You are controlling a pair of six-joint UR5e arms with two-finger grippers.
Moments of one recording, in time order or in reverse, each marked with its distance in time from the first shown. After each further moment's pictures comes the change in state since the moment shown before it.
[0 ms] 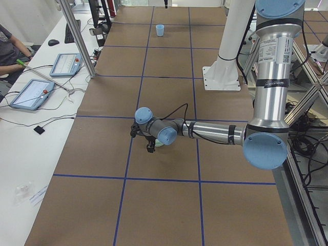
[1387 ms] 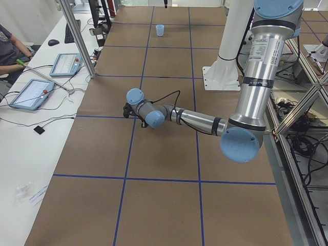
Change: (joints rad) left arm 0.051 -0.196 -0.034 -0.019 -0.070 -0.327; right arm -0.001 0.000 0.023 0.002 0.017 -0.004
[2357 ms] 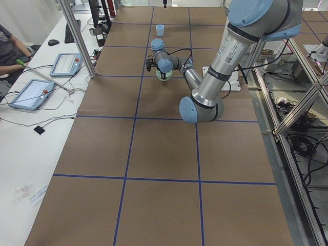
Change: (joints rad) left arm 0.454 -0.499 0.028 0.317 0.348 -0.496; right arm 0.000 -0.001 0.002 0.056 0.008 0.001
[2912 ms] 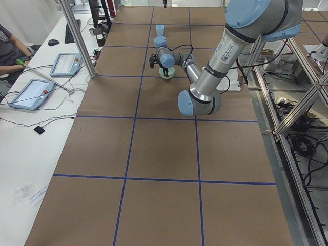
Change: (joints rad) left arm 0.019 -0.049 0.051 0.004 0.012 0.001; right arm 0.000 -0.001 0.001 0.001 0.000 -0.006
